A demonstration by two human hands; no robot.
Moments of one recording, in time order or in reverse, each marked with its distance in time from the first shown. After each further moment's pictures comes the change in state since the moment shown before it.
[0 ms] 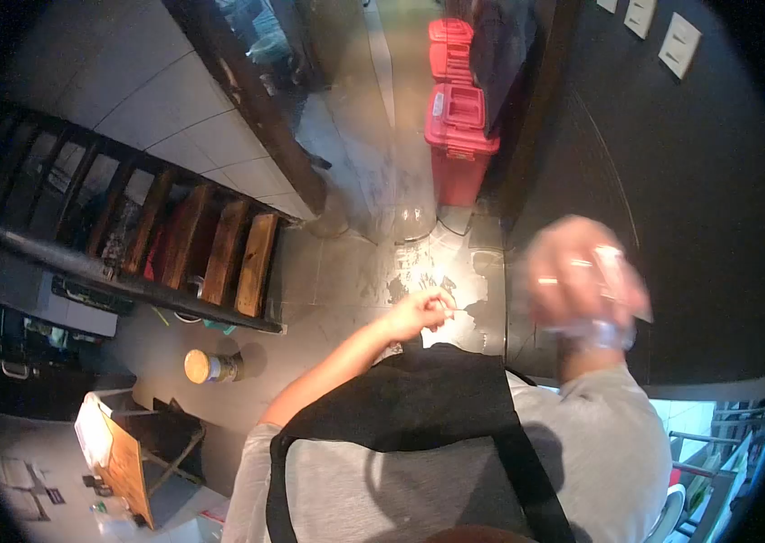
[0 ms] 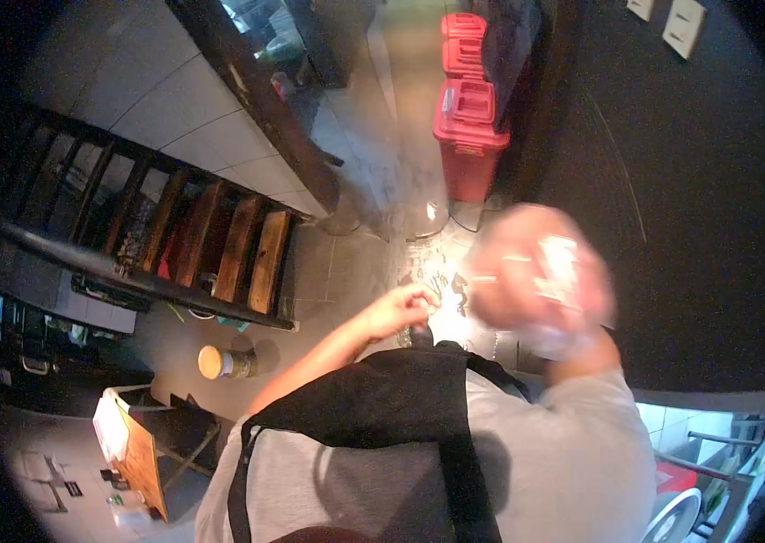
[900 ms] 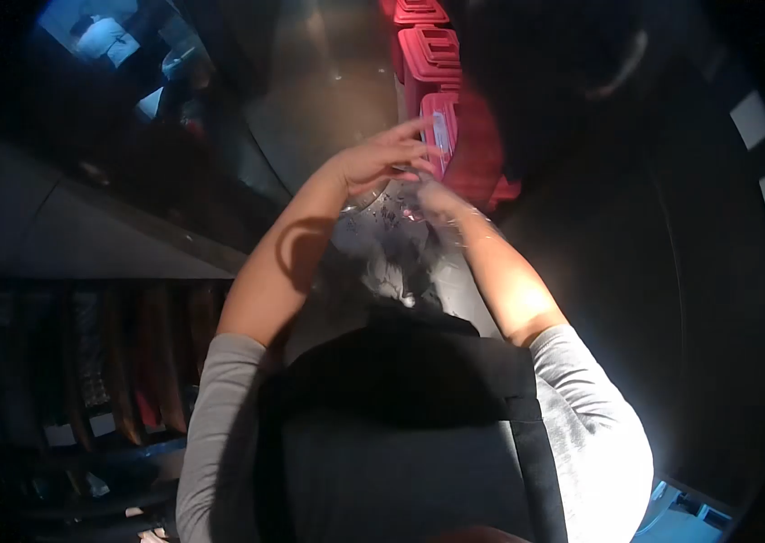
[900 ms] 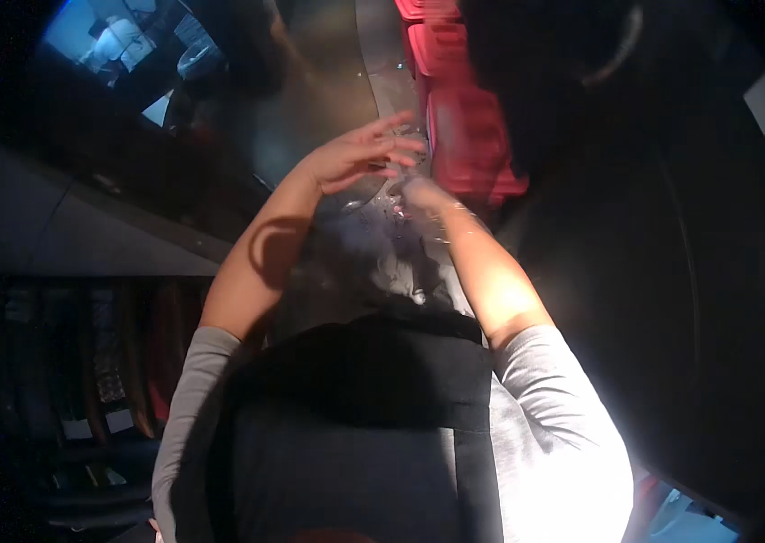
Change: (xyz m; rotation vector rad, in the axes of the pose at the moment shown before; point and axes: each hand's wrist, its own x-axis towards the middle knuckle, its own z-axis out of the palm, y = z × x) left_hand 0.349 0.247 -0.513 -0.017 -0.349 0.086; right_hand -0.263 0.089 -0.625 -0.605 1.782 1.043
